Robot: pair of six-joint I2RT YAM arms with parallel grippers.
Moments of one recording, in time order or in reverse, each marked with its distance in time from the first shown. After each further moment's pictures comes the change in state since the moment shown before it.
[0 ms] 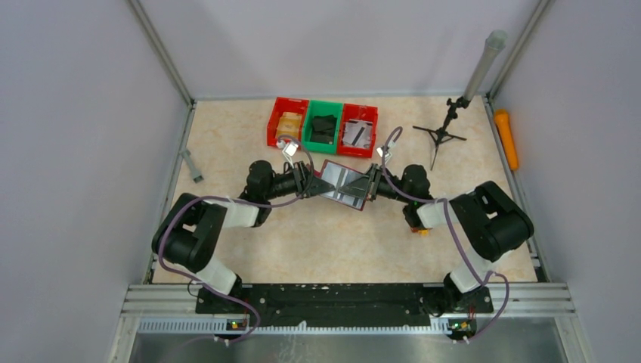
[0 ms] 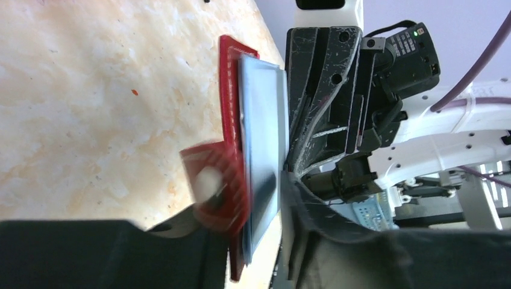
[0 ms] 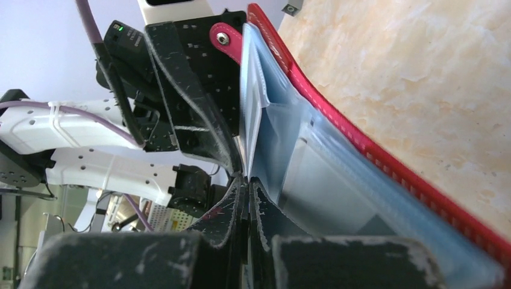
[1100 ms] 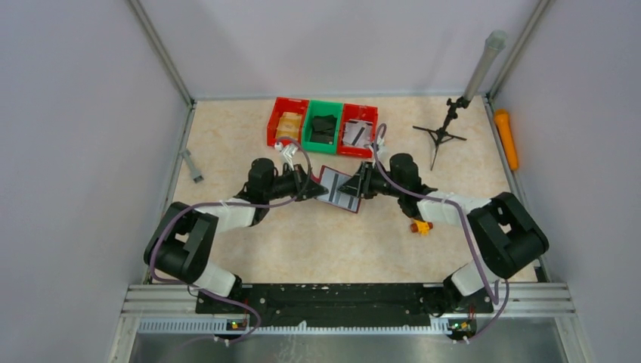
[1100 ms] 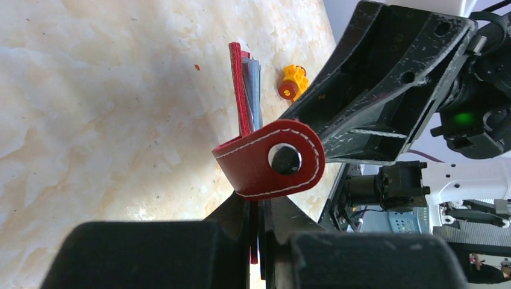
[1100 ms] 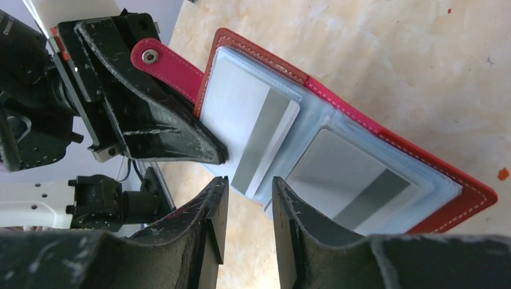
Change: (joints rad) left arm 0.005 -0.093 0.025 -0.351 -0.116 0.174; right arm 0.061 -0.157 0.145 -0.629 0.214 -0.386
